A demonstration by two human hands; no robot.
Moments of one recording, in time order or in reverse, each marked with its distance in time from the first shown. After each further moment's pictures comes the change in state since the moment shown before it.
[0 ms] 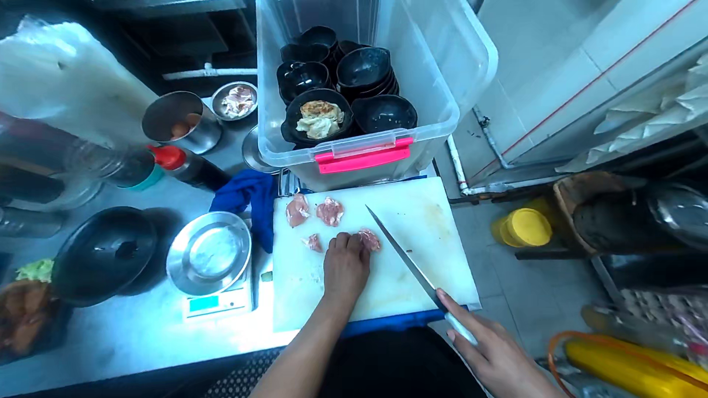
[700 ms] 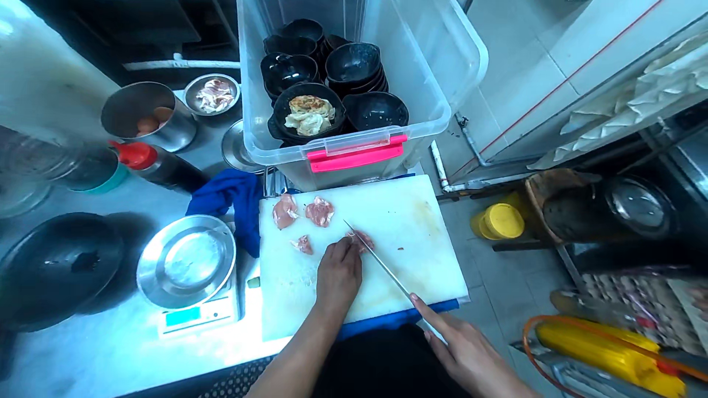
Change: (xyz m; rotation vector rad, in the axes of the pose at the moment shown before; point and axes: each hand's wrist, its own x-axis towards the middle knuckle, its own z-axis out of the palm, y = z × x) left_hand -0.015 -0.018 0.024 -0.091 0.254 0.270; right_hand 0.004 -0.018 0.033 -0.186 -0.010 -0.009
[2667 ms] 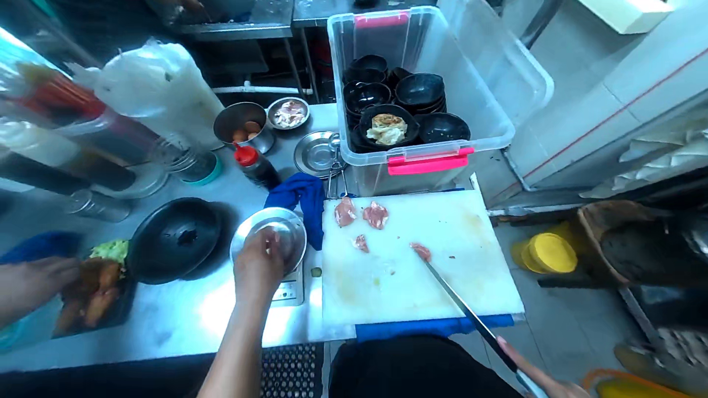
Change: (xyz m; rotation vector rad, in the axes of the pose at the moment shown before) left_hand 0.003 -0.144 -0.223 0.177 -0.011 -0.581; right_hand -0.057 -0.019 -0.031 0.042 -0.282 0.222
